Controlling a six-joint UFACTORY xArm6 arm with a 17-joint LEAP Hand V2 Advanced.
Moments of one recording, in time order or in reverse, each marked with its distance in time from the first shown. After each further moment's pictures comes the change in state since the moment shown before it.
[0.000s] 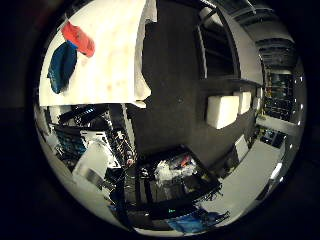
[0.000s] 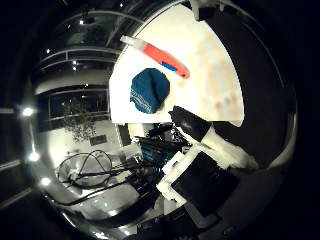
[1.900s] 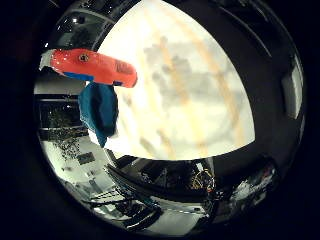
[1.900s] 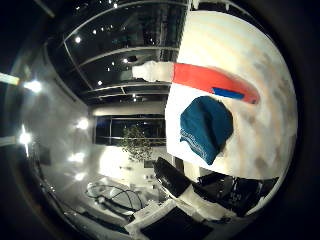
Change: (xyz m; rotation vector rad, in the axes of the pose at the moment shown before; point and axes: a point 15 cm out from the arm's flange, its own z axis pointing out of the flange) arm -0.055 -0.083 0.155 0.249 -0.733 0.218
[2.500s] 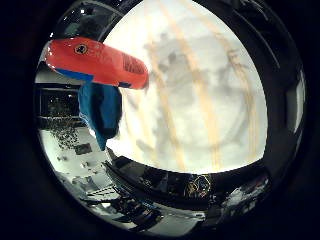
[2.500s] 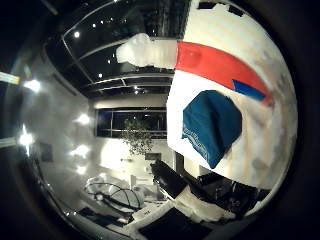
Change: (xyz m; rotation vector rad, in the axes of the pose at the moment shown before) arm -0.021 -0.013 0.037 -0.049 -0.004 -0.069
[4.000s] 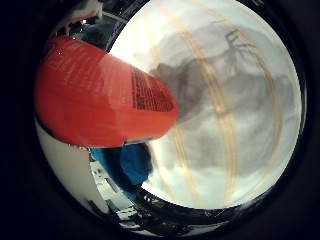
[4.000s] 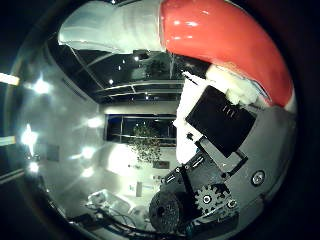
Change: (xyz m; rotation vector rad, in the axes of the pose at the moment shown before) arm -0.047 -0.095 0.093 0.071 -0.223 0.036
